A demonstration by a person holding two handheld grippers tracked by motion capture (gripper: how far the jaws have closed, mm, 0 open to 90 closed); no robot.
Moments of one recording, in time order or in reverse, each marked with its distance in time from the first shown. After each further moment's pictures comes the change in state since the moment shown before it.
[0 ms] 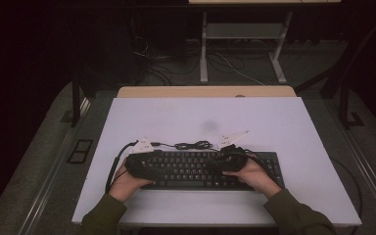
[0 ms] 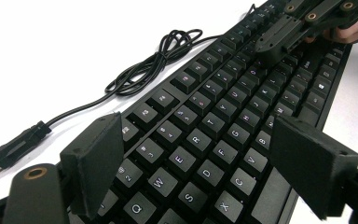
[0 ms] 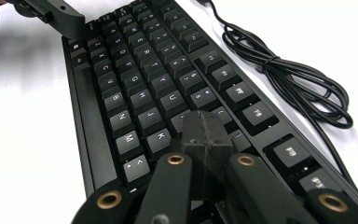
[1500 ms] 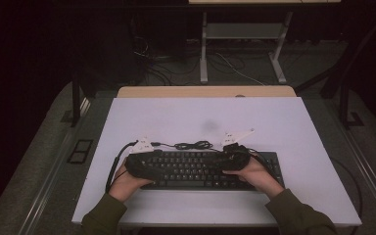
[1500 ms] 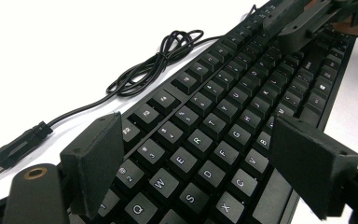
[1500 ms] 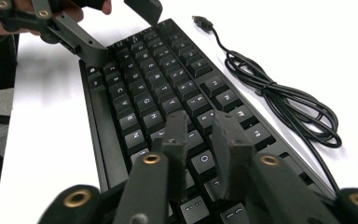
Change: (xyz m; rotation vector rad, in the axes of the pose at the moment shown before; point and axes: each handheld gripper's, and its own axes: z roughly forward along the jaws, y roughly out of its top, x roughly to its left) left arm 0.000 0.000 0.000 -0.001 0.002 -0.001; right arm 0.004 0.006 -0.013 -0.072 0.015 -0.003
